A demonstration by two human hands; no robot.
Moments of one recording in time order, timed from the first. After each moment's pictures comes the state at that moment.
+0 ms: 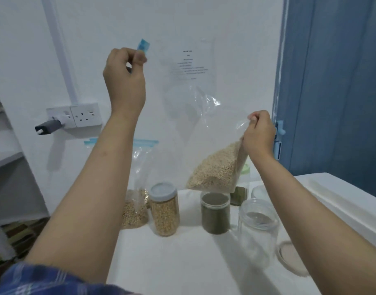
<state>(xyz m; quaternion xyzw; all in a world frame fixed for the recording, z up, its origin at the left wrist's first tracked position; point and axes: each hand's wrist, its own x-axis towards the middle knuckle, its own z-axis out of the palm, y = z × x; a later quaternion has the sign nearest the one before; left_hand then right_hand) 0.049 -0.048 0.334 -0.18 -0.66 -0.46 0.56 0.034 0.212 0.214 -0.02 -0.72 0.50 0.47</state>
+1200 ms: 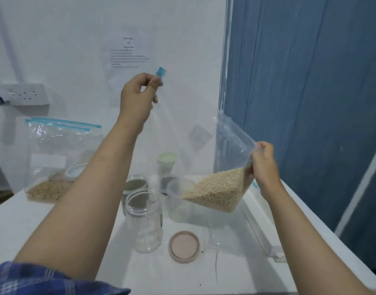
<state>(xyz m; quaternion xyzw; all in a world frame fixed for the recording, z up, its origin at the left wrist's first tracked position) 0.072 0.231 0.274 -0.17 -0.70 -0.58 0.38 0.083 0.515 0.138 -0.04 -0.74 0.62 0.25</state>
